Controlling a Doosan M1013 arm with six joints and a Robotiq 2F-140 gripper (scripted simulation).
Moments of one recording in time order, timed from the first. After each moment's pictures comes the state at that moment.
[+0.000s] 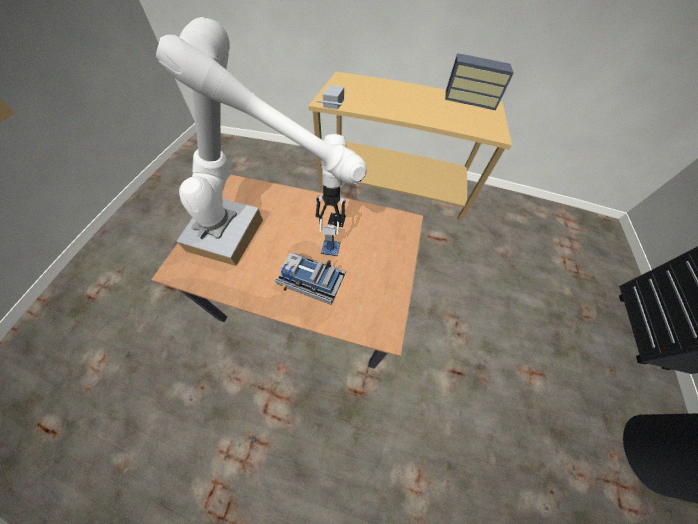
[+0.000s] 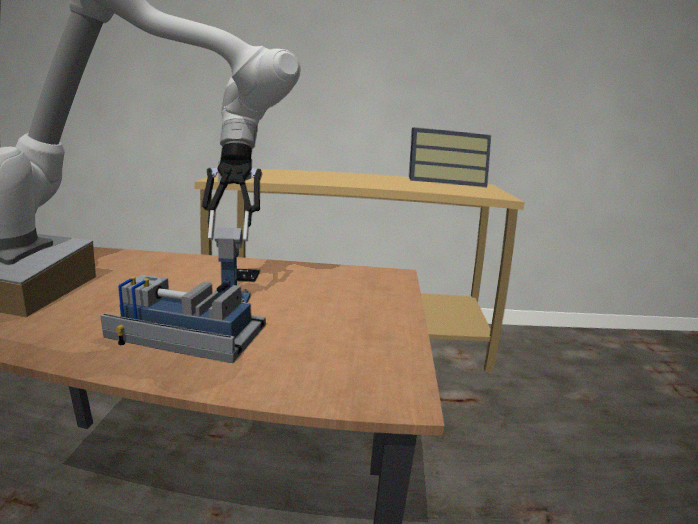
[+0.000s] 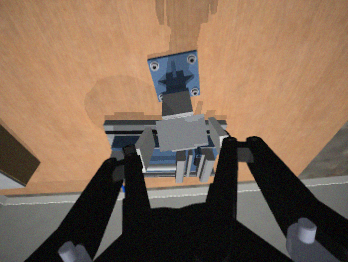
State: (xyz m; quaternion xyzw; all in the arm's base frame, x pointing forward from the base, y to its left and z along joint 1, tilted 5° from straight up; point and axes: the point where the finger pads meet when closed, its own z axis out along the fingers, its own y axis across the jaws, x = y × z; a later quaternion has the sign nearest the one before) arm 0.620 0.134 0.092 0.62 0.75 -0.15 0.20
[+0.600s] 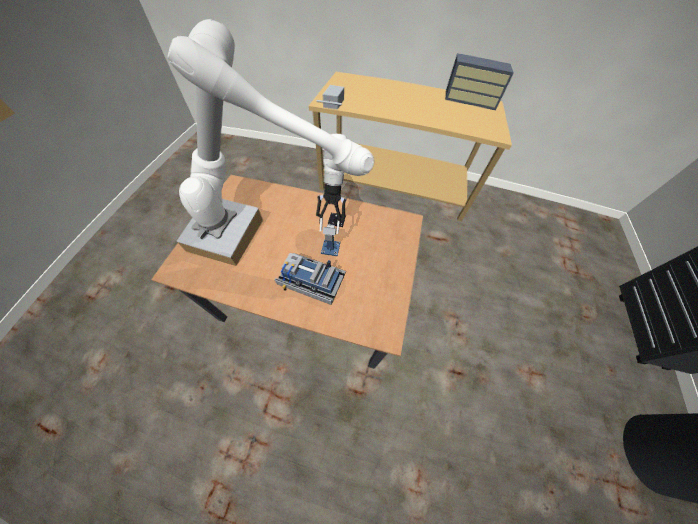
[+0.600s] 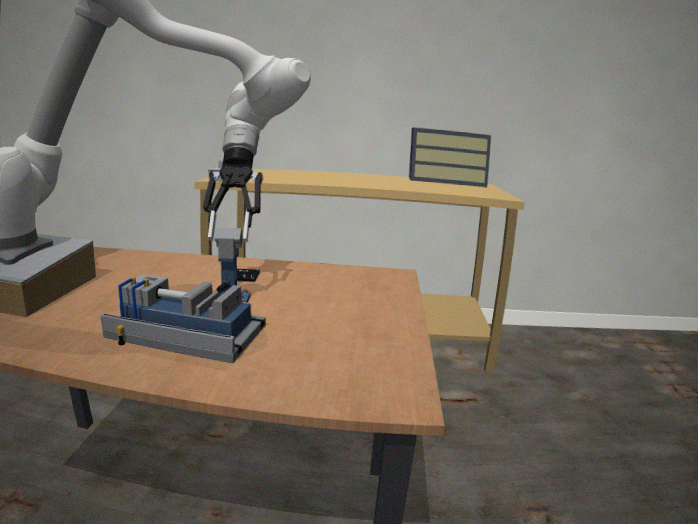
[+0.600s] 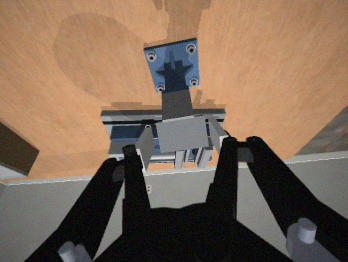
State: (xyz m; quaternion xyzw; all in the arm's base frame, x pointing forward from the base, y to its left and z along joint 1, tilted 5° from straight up) arm 0.619 0.137 0.090 0.61 0.73 -0.19 0.25
